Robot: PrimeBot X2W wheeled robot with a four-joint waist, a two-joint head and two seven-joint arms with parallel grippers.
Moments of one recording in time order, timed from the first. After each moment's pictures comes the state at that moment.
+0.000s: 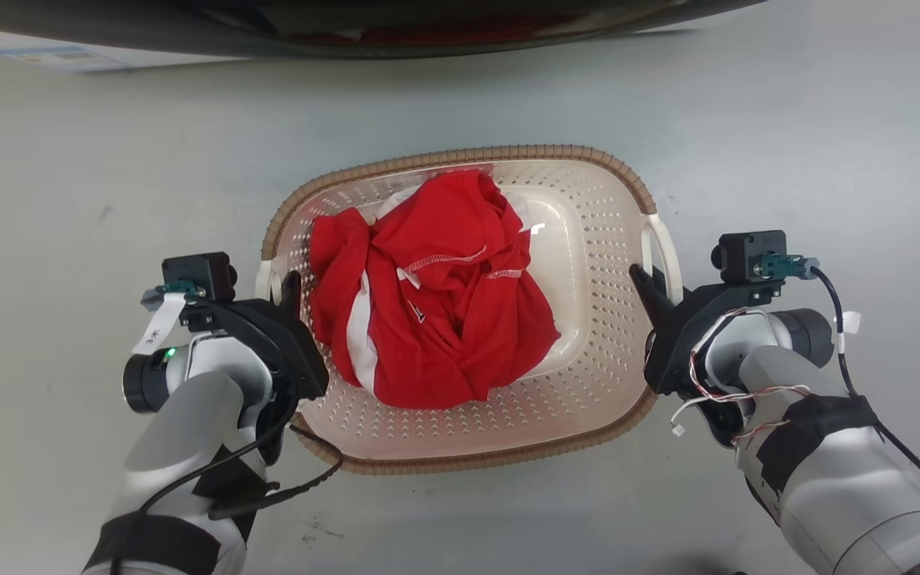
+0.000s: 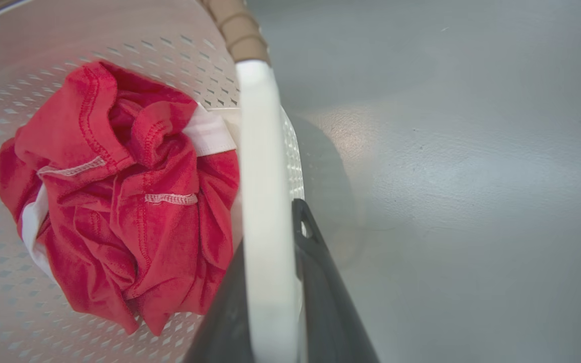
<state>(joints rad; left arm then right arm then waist) -0.85 0.01 -0.29 1.19 -0.60 -0.08 -0.11 -0.90 -0.10 0.69 1.12 0.75 0.13 -0.06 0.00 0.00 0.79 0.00</state>
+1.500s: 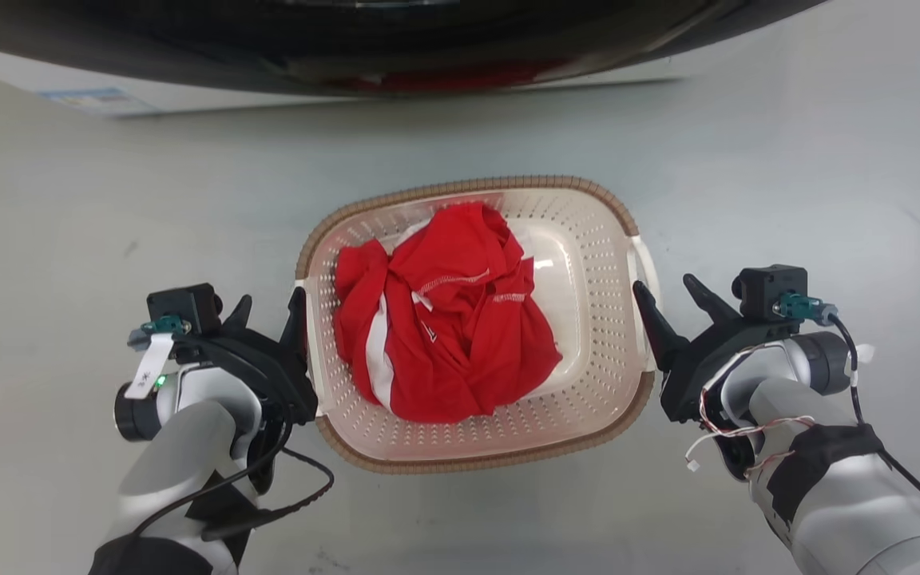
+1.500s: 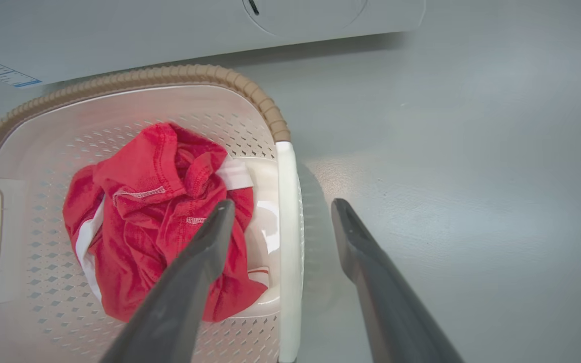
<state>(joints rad) -0.82 0.03 -0.35 1.23 -0.66 -0.11 -0.22 -0.86 -0.12 0.74 1.15 0.74 0.13 -0.23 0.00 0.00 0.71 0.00</state>
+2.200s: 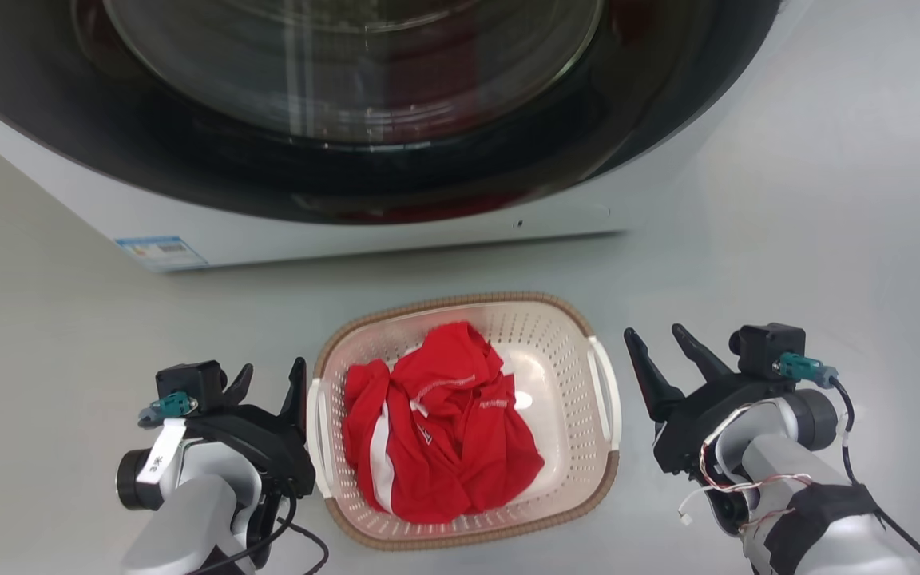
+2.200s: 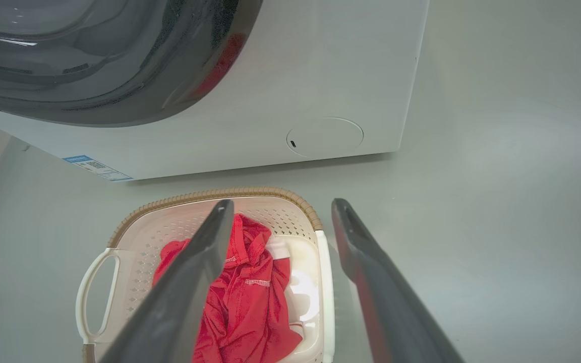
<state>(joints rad) -0.65 0.05 -0.35 1.14 -0.62 -0.10 -0.25 -0.71 -0.13 0.70 1.01 0.76 0.13 -0.25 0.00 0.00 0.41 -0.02</state>
